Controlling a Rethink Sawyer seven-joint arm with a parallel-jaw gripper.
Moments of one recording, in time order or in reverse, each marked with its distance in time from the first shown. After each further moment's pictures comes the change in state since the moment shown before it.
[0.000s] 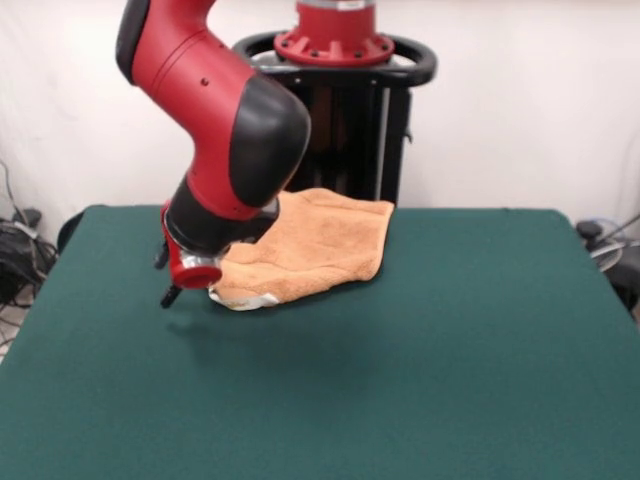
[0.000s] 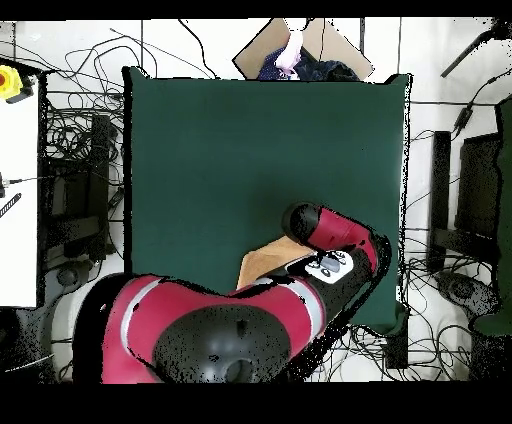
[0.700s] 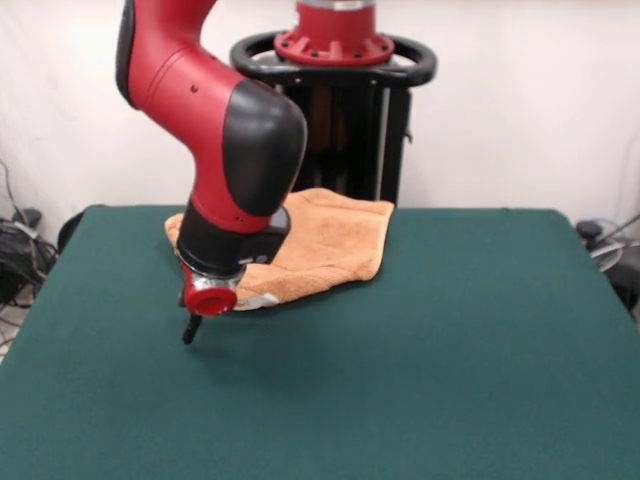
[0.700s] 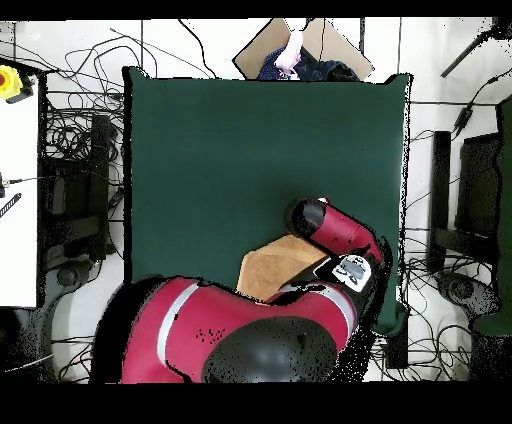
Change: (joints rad) arm -0.077 -0.078 0.157 0.038 0.041 -0.092 0.000
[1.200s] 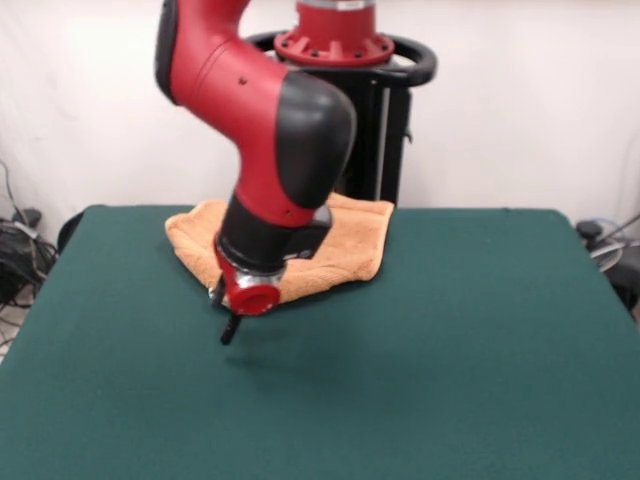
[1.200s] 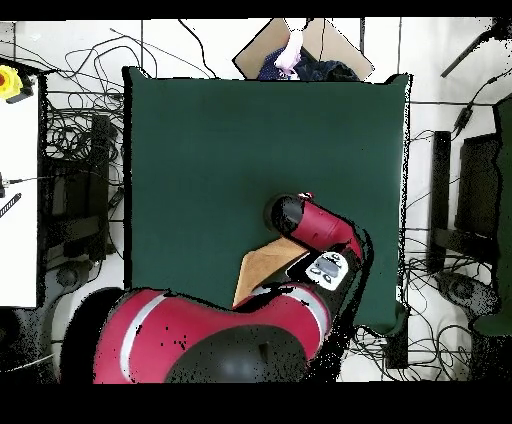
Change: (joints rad) arm 0.080 -0.032 -0.001 0.015 0.000 0.010 0.000
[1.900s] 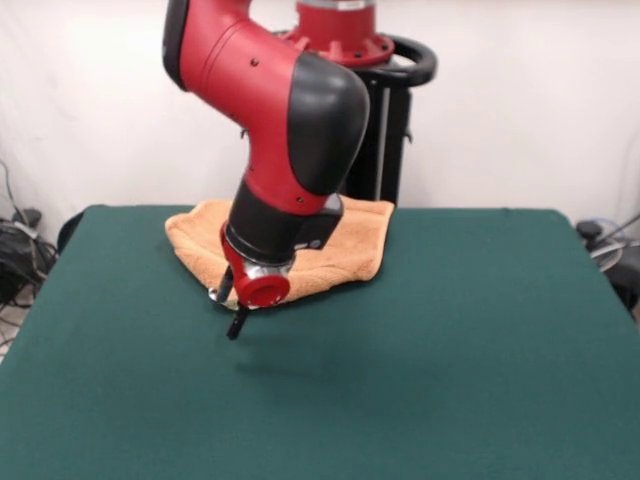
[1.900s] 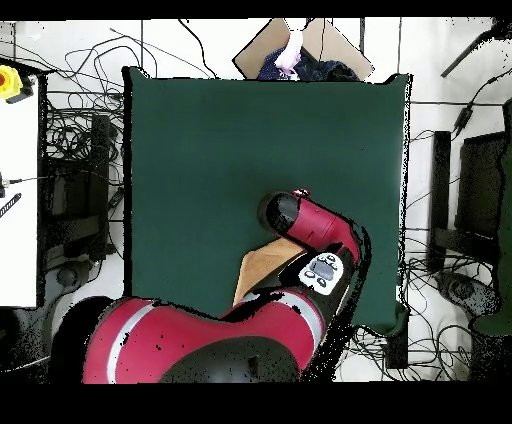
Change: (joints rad) arm 0.012 -0.026 -0.008 0.001 0.000 0.022 0.000
